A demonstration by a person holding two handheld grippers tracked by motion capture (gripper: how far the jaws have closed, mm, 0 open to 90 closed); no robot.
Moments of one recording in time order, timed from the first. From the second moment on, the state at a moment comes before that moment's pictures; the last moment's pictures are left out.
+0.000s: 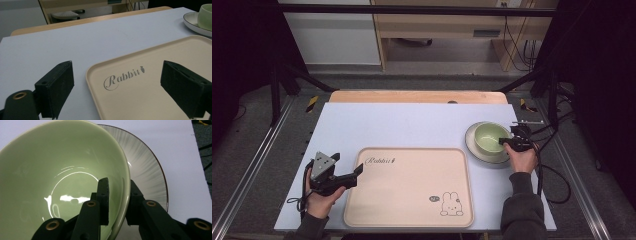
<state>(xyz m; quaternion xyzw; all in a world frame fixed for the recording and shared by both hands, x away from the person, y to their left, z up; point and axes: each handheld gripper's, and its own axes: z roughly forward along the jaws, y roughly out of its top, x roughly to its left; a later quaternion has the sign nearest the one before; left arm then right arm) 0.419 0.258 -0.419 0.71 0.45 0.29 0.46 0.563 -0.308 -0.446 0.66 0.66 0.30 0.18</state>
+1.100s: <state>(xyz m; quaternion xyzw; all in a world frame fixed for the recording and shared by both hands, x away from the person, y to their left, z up) 0.420 0.256 -0.421 0.71 0.45 0.29 0.46 0.568 -0.309 -0.444 0.68 0.65 0.30 0.16</state>
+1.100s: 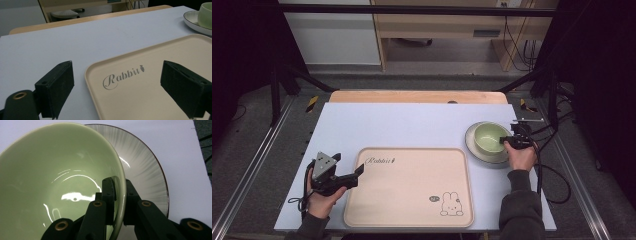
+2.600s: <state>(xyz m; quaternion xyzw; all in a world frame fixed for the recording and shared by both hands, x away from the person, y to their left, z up) 0.419 0.256 -0.419 0.71 0.45 0.29 0.46 0.561 -0.297 -0.431 0.67 0.65 0.31 0.19</state>
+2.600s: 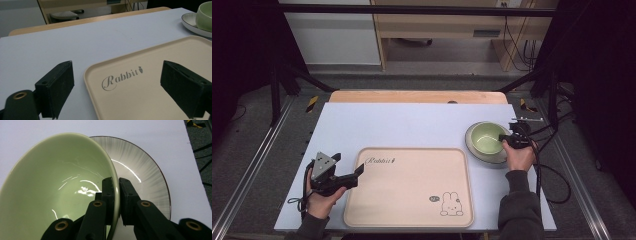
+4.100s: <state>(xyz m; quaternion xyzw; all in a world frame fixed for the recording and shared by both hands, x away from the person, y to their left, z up) 0.417 0.256 -0.417 0.71 0.44 0.29 0.47 0.543 -0.281 -0.397 0.63 0.66 0.36 0.18</state>
